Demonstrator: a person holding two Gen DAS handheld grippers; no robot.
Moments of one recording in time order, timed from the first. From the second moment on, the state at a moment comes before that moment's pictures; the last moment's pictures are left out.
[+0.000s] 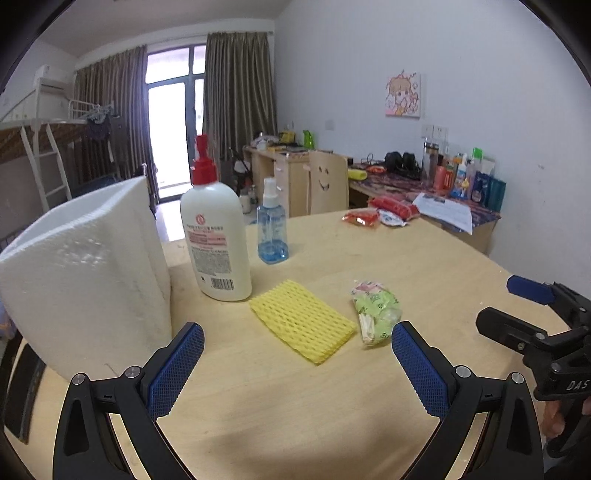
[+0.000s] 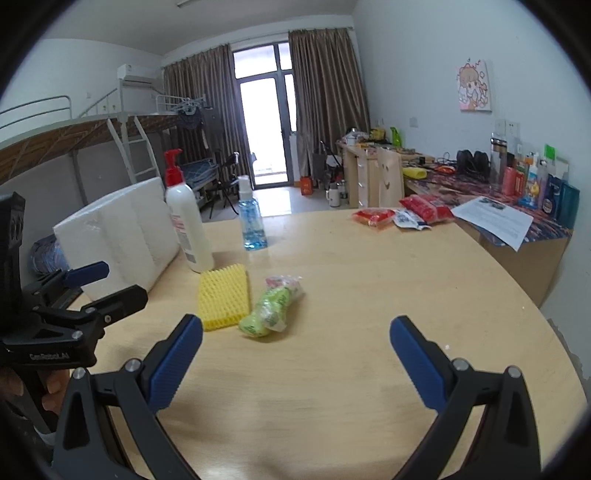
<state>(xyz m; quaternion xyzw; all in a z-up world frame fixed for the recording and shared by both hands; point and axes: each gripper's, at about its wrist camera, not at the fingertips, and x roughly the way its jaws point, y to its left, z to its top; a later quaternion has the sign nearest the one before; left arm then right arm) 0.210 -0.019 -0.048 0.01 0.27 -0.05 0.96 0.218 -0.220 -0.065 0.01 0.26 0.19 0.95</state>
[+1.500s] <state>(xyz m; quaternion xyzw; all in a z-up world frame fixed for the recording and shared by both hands) 0.303 -0.023 -0.102 0.00 0.42 -0.05 0.91 0.263 -0.210 -0.086 -0.01 0.32 0.22 0.92</state>
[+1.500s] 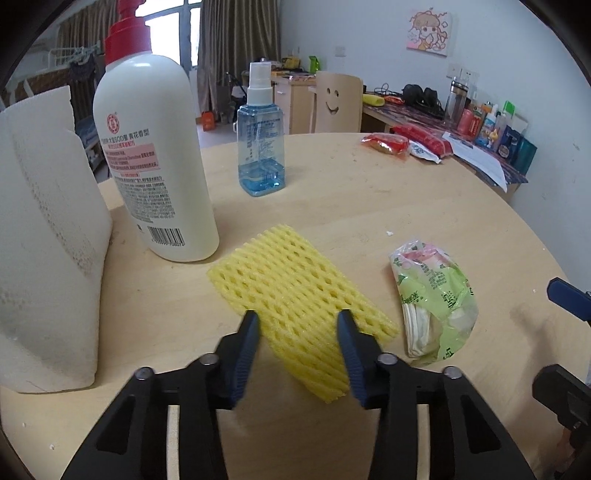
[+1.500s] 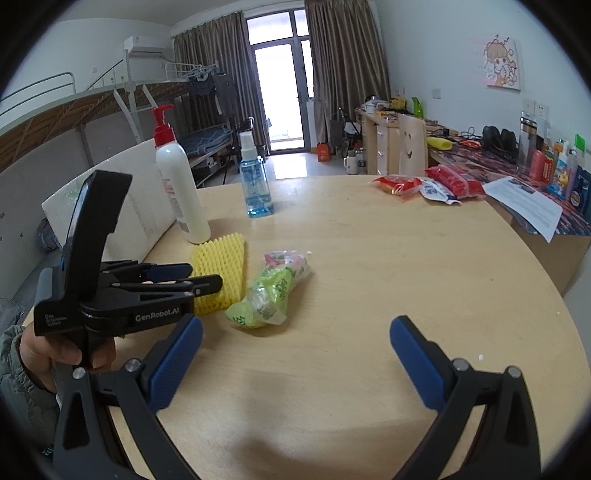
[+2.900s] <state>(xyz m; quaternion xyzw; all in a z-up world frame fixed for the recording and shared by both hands) 0.265 0.023 -0.075 -0.01 0.34 -0.06 0.94 0.315 -0.141 -0.113 -0.08 0.43 0.22 0.87</state>
